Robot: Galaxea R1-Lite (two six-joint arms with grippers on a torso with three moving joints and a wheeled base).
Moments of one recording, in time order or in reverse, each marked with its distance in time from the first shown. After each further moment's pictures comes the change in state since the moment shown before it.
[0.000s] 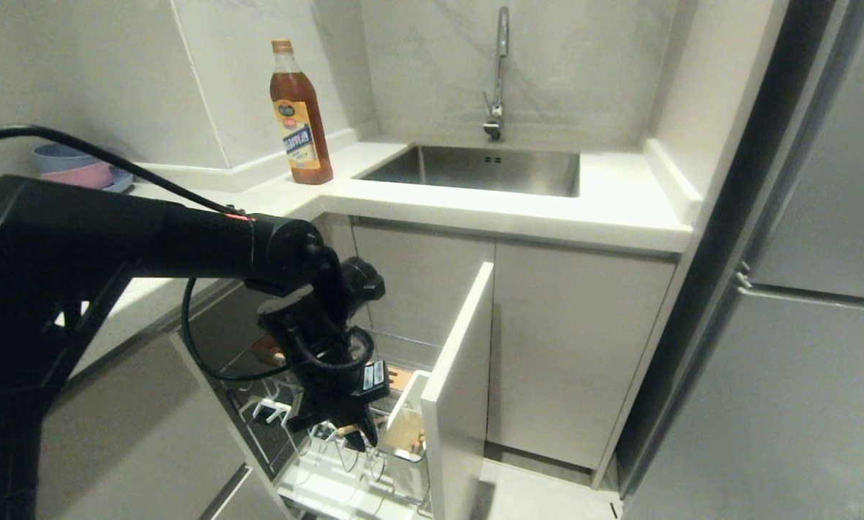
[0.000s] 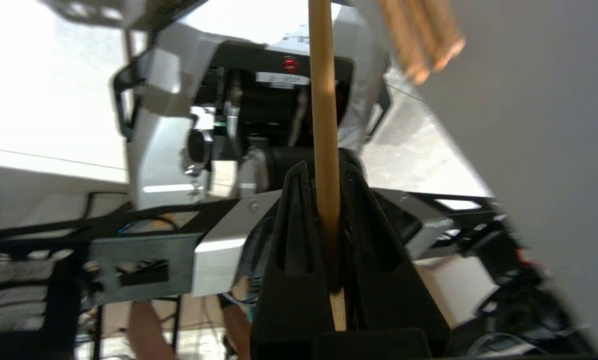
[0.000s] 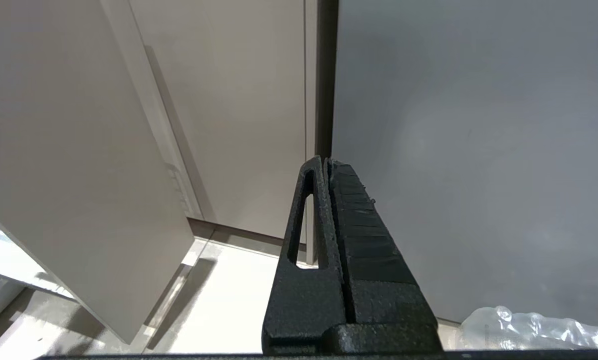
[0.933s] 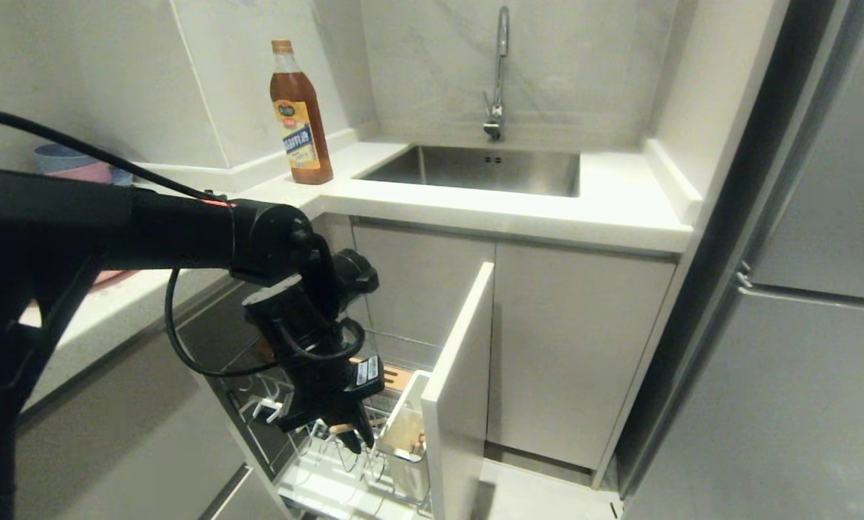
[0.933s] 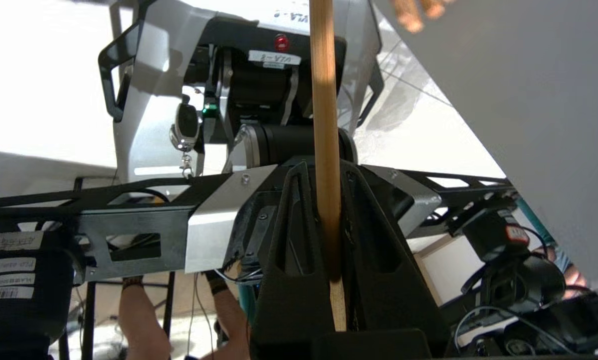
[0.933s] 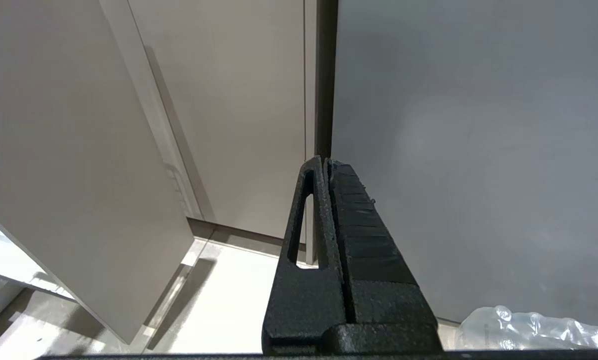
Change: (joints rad) left arm -0.005 -0.049 -0.013 0.067 -0.024 -0.018; right arm 0.000 0.000 0.000 0.000 0.000 0.000
